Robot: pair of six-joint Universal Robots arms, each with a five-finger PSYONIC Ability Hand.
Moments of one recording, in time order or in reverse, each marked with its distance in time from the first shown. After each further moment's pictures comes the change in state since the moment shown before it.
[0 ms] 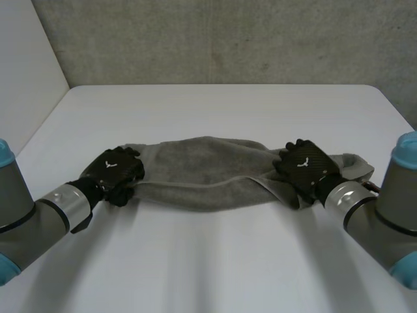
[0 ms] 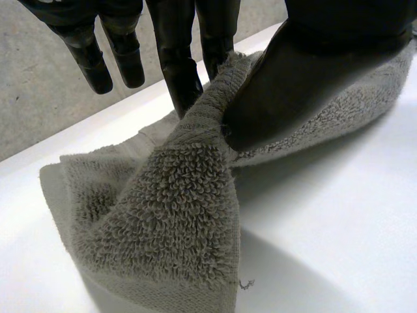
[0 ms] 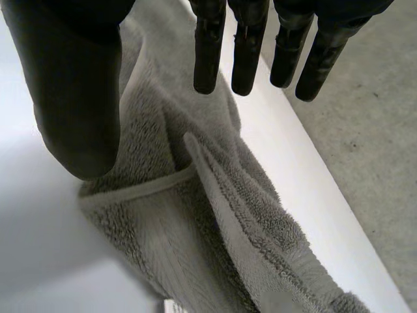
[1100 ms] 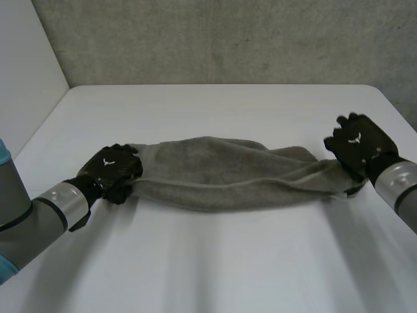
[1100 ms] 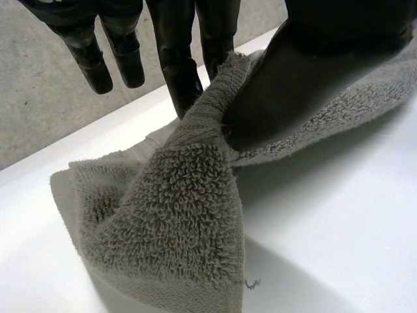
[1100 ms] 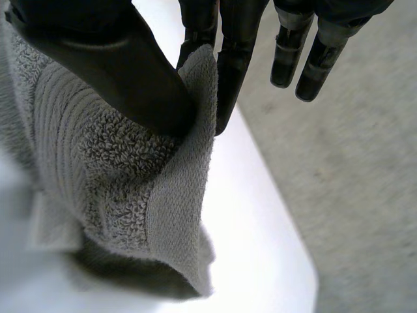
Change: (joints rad) left arm 0.005 0.018 -0.002 -0.001 -0.004 -0.001; right arm -0.225 -0.163 0.061 -0.004 -0.065 -0.059; left_hand 0.000 0.000 0.000 0.000 -0.001; right_hand 0.805 0.781 0.000 0.000 0.858
